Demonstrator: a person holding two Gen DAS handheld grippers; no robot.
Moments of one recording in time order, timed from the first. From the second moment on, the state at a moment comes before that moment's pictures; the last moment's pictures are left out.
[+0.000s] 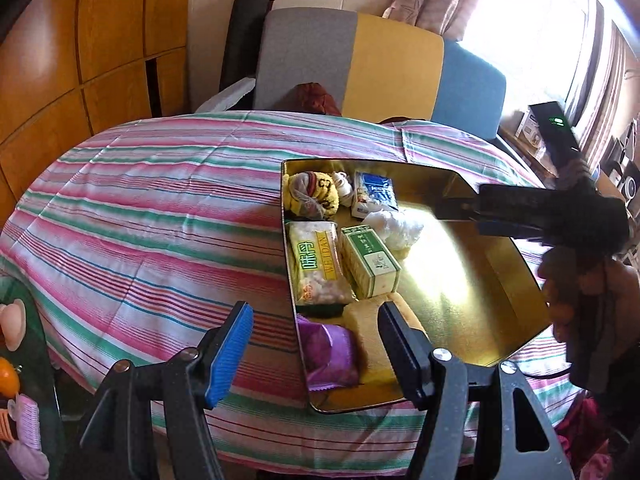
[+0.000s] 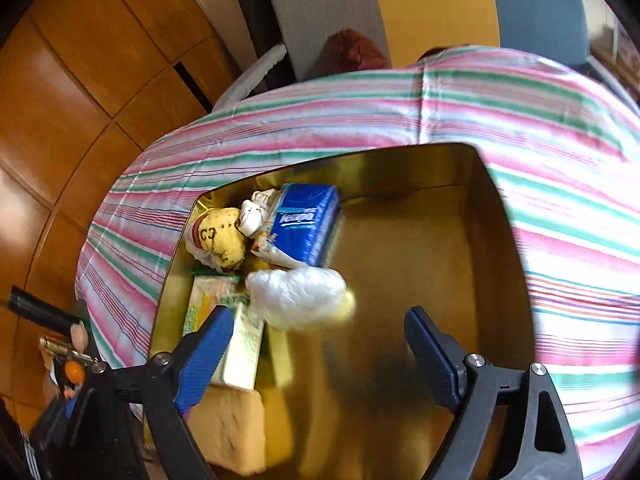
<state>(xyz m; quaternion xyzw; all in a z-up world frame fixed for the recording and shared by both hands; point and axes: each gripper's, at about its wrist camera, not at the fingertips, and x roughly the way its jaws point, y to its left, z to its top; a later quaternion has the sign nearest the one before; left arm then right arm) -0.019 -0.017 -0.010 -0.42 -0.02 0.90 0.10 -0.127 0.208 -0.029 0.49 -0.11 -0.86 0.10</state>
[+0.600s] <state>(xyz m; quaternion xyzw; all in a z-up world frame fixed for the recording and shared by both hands) -0.009 0.033 0.001 -0.41 0.03 0.90 0.14 -0.042 0.361 0.011 0.44 -0.09 -0.89 -0.02</state>
